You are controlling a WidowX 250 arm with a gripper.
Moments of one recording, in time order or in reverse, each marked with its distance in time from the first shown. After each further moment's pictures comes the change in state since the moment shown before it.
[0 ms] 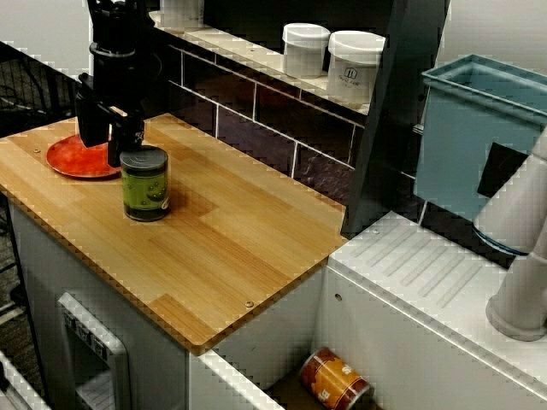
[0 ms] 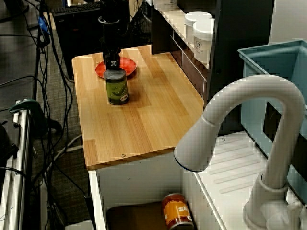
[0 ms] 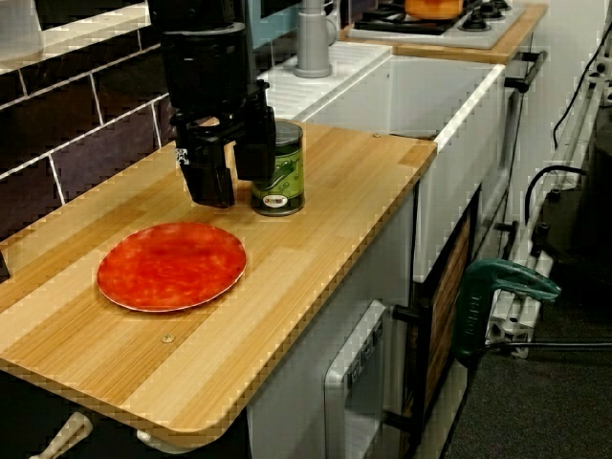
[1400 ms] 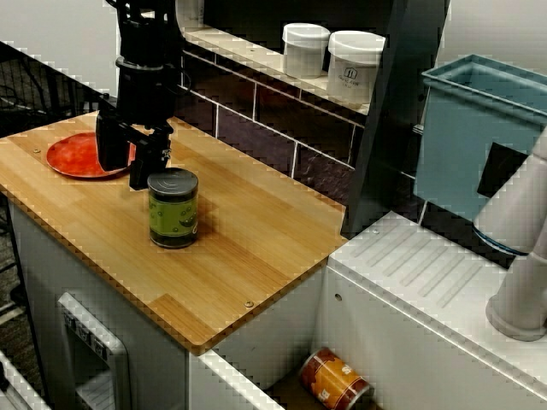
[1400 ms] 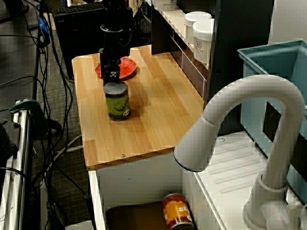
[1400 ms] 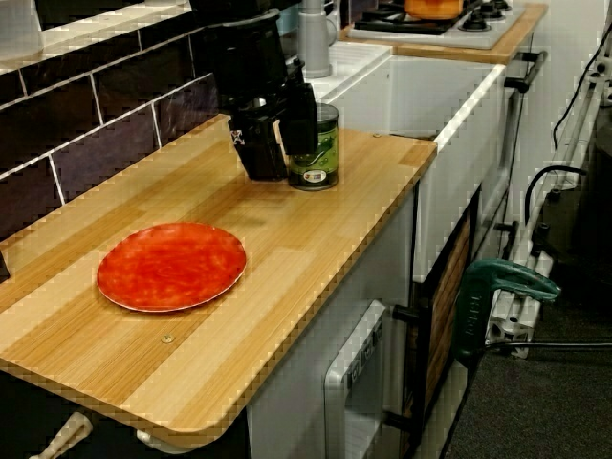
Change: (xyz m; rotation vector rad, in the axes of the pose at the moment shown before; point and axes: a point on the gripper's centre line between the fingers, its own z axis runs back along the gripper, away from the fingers) arm -0.009 -0.052 0.003 -0.094 0.094 0.010
